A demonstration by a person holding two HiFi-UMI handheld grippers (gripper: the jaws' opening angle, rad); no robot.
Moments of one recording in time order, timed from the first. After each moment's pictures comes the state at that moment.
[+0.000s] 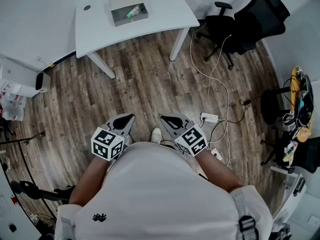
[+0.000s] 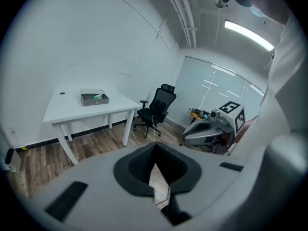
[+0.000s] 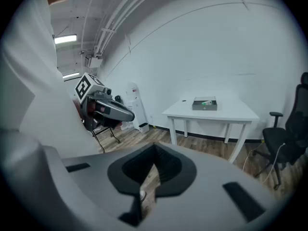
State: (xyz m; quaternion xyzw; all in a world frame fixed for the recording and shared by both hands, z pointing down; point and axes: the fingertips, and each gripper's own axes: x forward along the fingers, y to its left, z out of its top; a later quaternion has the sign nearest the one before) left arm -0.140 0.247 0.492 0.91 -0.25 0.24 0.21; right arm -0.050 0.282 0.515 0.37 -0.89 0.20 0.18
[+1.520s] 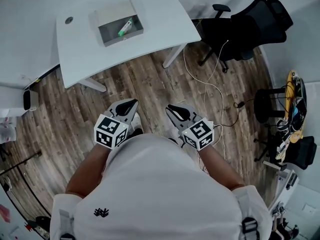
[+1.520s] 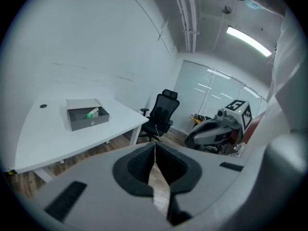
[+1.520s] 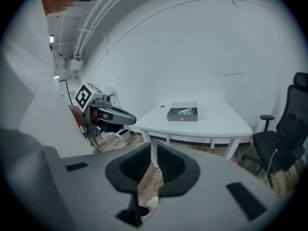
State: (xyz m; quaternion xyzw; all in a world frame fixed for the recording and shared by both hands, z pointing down) left arm -0.090 0.022 0.500 0.93 -0.21 0.22 0.19; right arm 0.004 0.081 0.507 0.45 -0.85 0.22 0.17
